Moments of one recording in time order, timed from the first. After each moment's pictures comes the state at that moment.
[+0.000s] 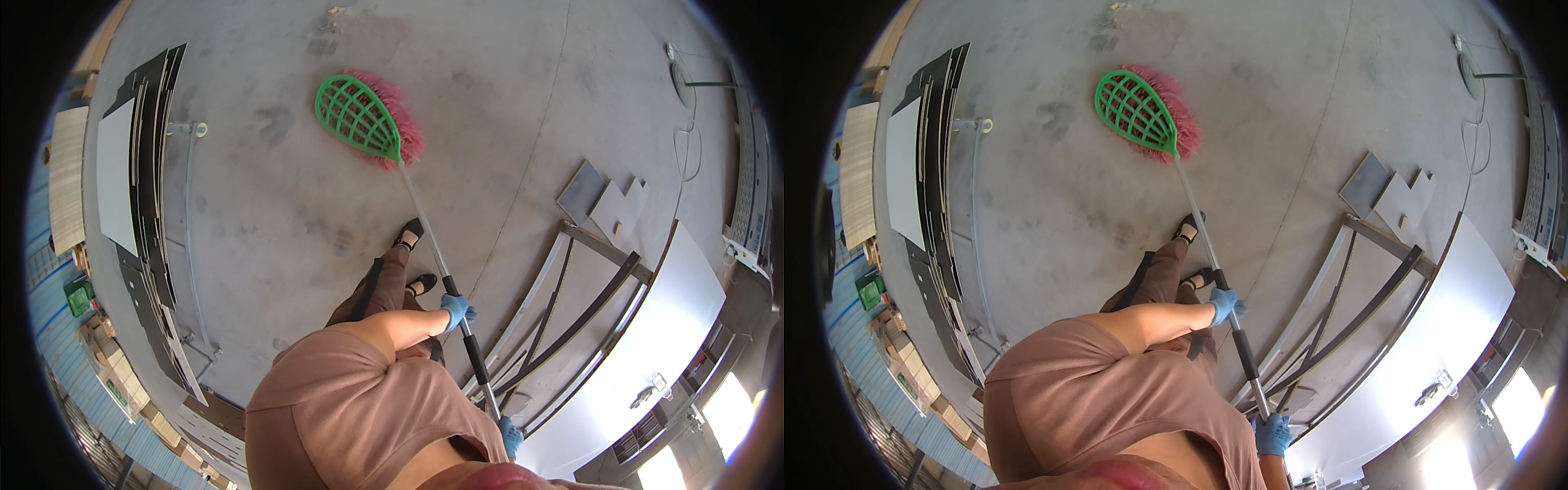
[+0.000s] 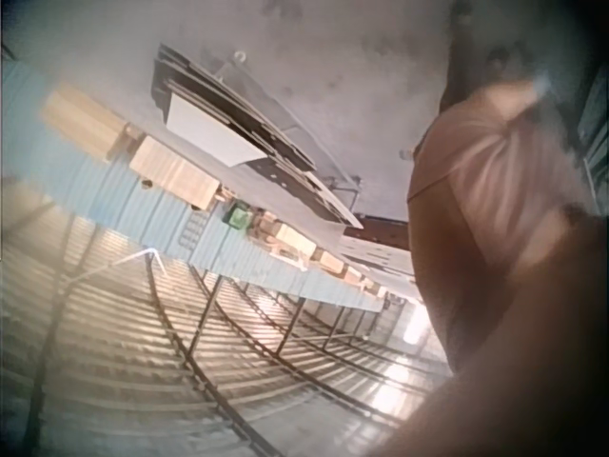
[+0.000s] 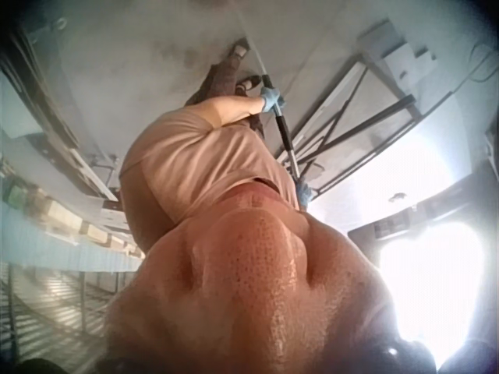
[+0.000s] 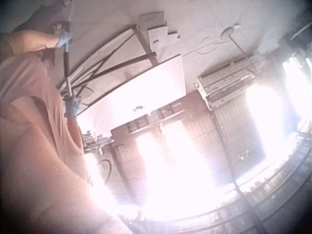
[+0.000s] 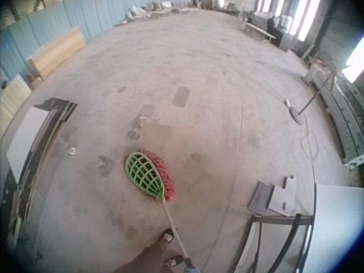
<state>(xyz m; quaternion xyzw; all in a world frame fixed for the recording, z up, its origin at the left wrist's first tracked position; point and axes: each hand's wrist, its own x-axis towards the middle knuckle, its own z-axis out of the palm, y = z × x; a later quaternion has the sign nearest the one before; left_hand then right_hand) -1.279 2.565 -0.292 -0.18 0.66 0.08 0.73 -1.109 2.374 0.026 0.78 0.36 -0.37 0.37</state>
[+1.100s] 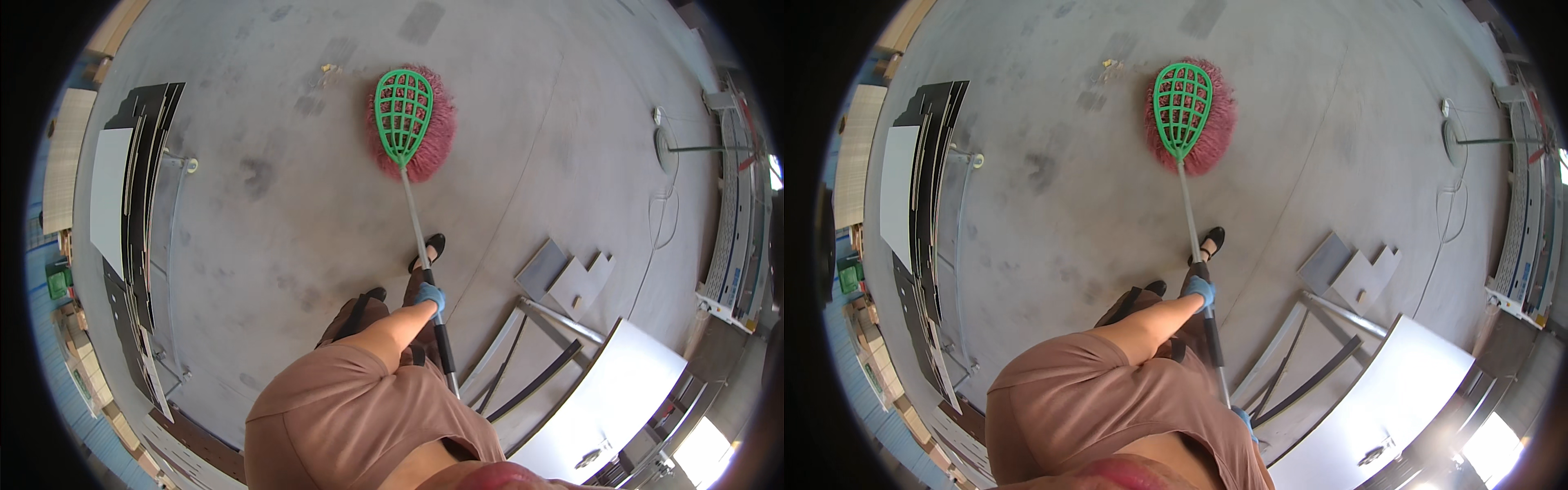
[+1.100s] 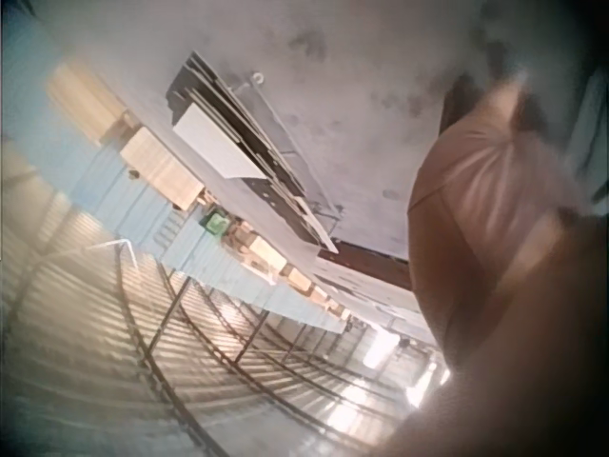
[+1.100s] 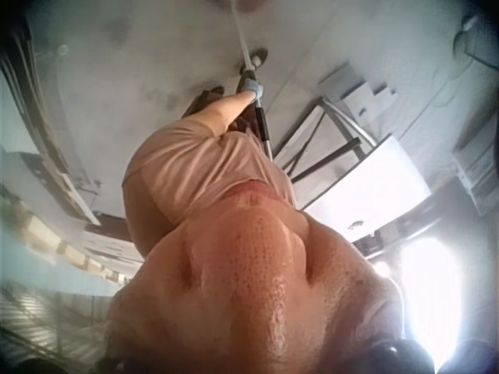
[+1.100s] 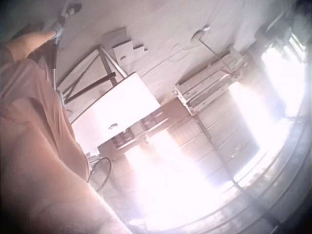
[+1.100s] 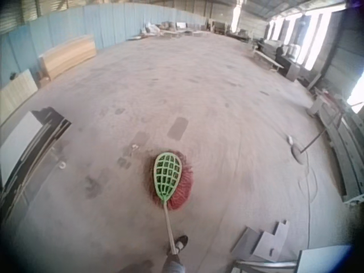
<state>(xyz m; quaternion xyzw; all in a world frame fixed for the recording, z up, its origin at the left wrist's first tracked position) -1.218 2.871 -0.379 0.17 0.81 -0.12 0.55 -1.033 2.645 -0.070 0.75 0.31 -0.54 0.21</state>
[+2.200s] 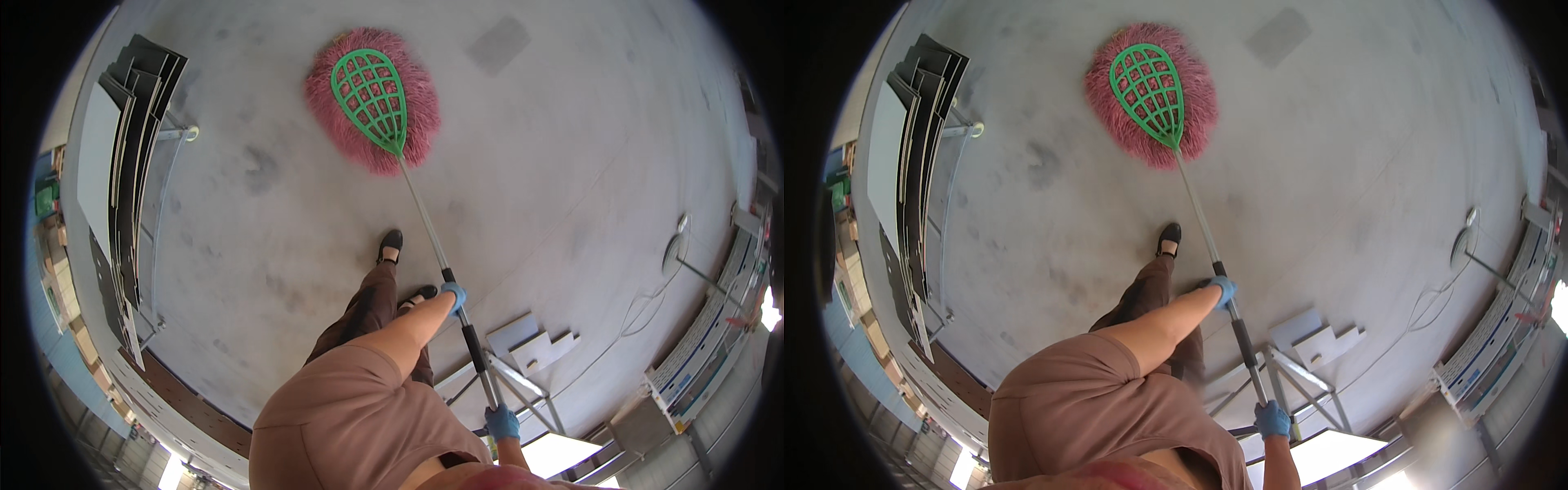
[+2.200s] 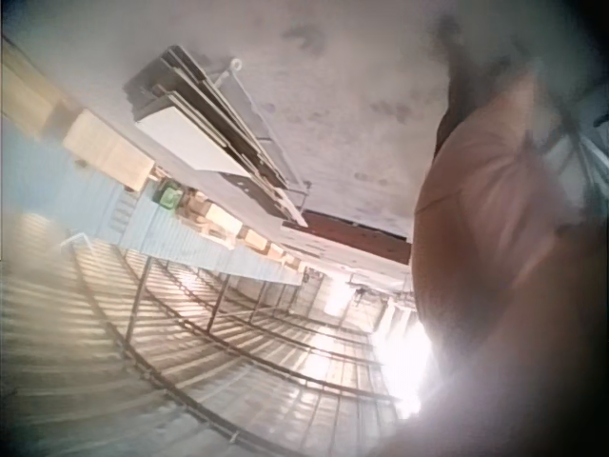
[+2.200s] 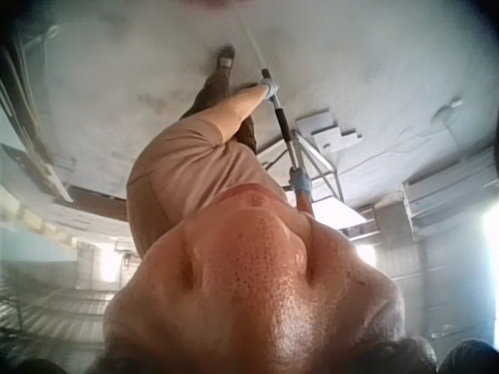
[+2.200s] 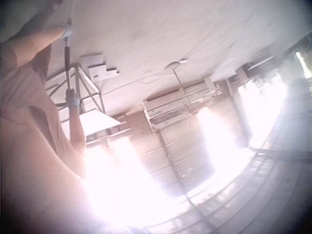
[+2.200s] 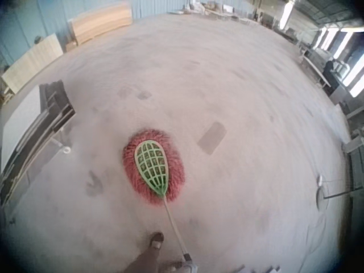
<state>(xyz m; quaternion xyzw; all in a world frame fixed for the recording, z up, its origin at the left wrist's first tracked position) -1.302 3.258 -0.456 -0.14 0.63 -0.03 0.77 -1.118 3.185 -0.075 0.70 0.39 -0.39 0.46</state>
